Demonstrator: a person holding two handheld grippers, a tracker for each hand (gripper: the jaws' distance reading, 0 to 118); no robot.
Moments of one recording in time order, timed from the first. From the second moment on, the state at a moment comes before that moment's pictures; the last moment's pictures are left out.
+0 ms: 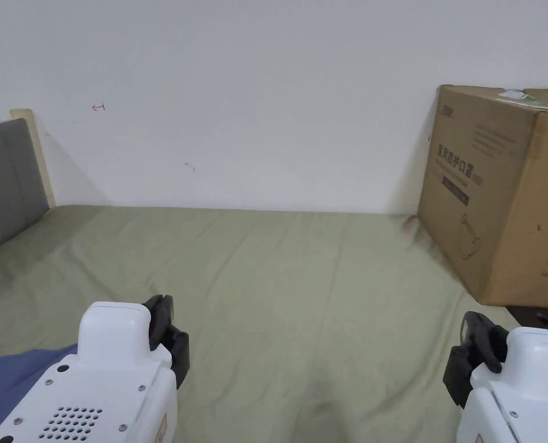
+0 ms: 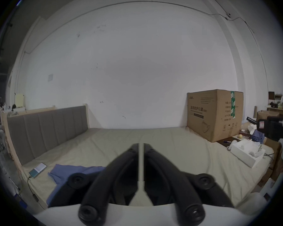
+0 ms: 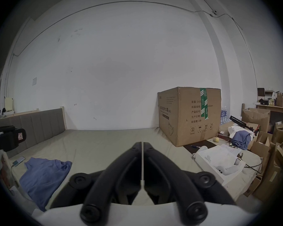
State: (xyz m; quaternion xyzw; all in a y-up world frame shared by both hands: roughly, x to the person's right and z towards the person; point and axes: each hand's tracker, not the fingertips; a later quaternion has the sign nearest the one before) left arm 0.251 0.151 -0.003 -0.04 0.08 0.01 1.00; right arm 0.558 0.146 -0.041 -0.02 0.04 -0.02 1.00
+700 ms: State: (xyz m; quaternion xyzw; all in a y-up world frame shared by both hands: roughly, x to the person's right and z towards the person) left arm 0.179 0.172 0.063 -0.05 0.22 -0.01 0.97; right arm 0.442 0.159 -0.055 -0.03 0.25 -0.01 0.97
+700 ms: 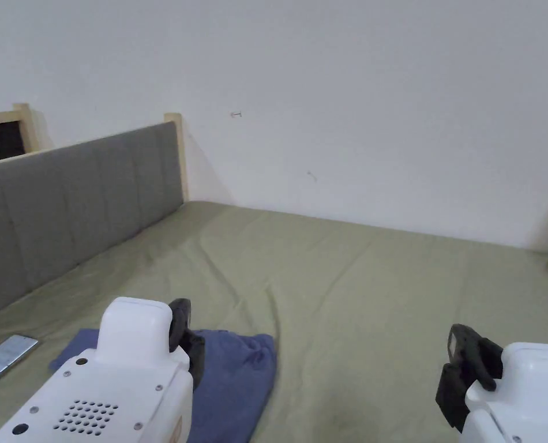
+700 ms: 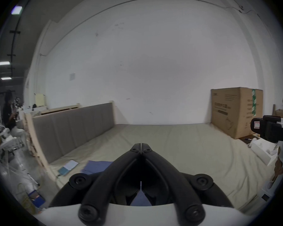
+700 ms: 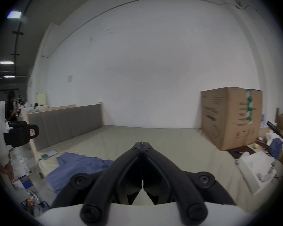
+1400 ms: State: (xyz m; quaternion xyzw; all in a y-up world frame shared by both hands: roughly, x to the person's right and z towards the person) left arm 0.043 0.078 0.034 -0.21 0.25 0.12 0.94; right arm 0.311 0.117 -0.049 -0.10 0.39 0.05 0.91
